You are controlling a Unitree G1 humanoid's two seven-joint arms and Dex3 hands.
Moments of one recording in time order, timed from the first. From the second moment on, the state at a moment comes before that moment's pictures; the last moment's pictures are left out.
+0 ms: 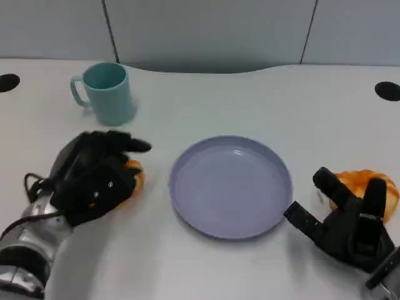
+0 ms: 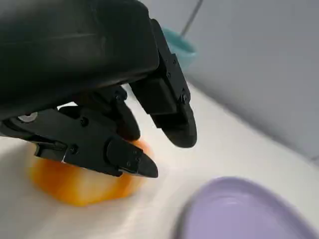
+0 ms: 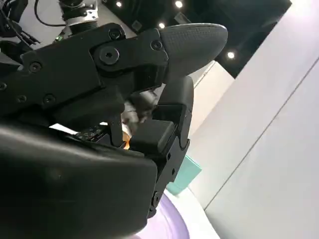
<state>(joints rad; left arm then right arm) -0.73 0.22 -0.19 1.22 0.39 -0.67 0.19 -0.40 -0.04 -0.36 0.88 0.56 0.36 1.12</state>
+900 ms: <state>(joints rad) -0.78 0.31 -0.39 1.15 0.63 -0.60 0.19 -0.37 -0.01 -0.35 0.80 0.58 0.38 1.08</state>
